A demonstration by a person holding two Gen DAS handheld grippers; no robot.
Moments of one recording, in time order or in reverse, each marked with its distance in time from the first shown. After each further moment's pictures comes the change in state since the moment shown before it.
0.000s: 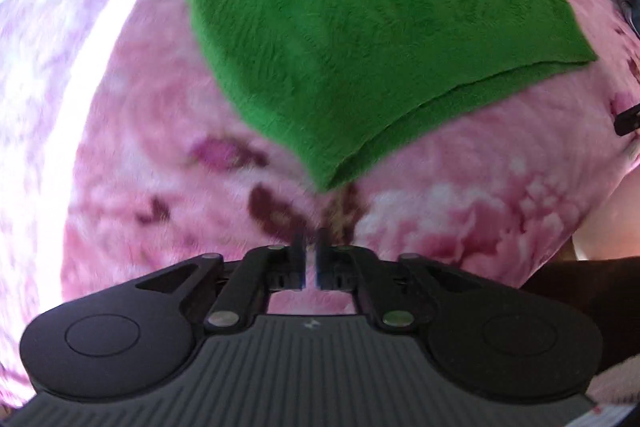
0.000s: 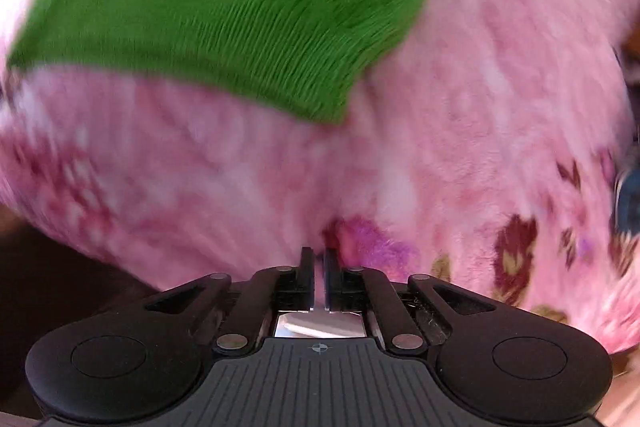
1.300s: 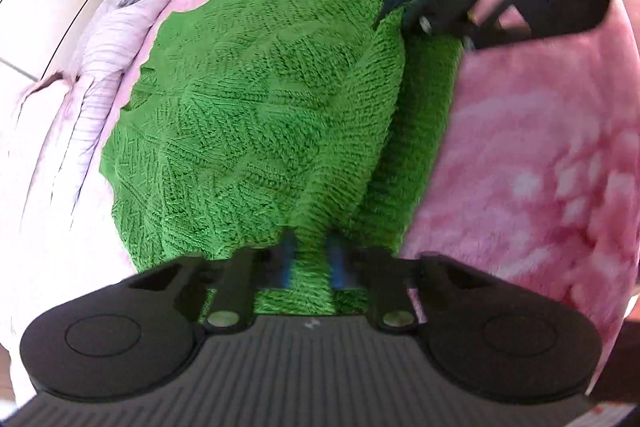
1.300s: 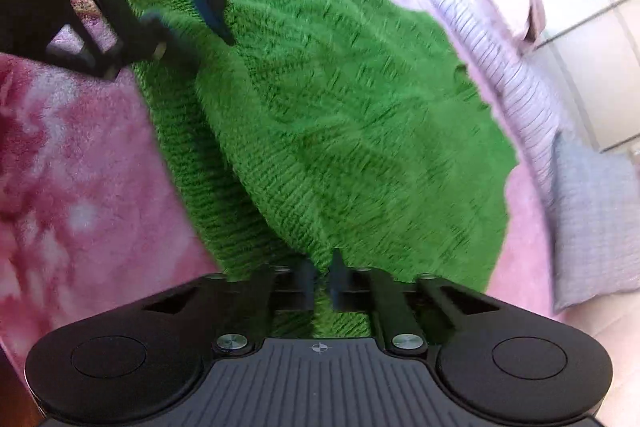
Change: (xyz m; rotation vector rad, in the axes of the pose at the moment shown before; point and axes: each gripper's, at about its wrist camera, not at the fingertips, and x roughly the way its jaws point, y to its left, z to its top) left arm 0.049 -0.109 0.025 0.853 -0.362 0.252; right arm 0.056 0.123 0.025 -0.820 -0.483 -0.408
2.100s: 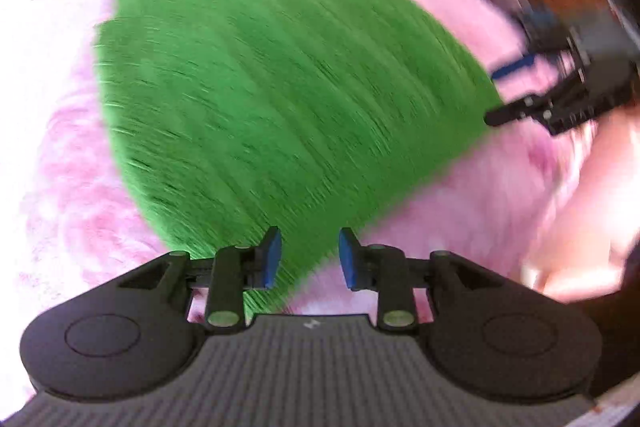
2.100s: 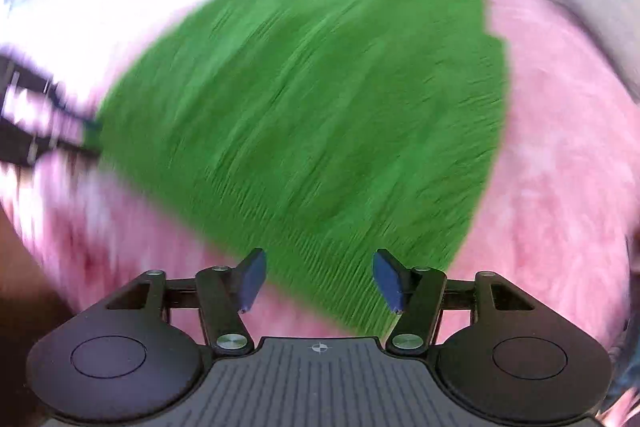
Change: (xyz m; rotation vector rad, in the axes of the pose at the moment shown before) left arm -0.042 0.104 -0.048 -0.815 0.033 -0.379; right arm -0.024 -0.128 -0.037 0.729 0.068 0.337
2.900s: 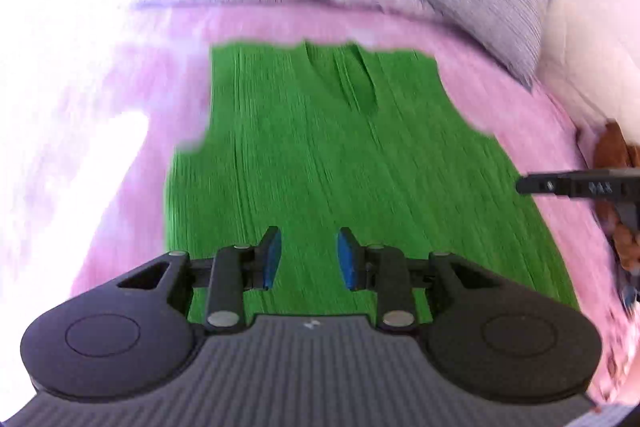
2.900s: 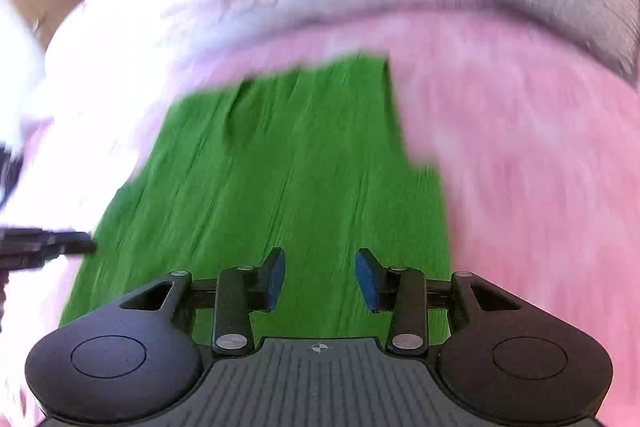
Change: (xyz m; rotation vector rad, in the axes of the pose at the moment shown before) left arm 0.077 0.135 0.161 -0.282 -0.205 0.077; right arm 0.101 -0.154 0.179 0.363 -0.227 0.070
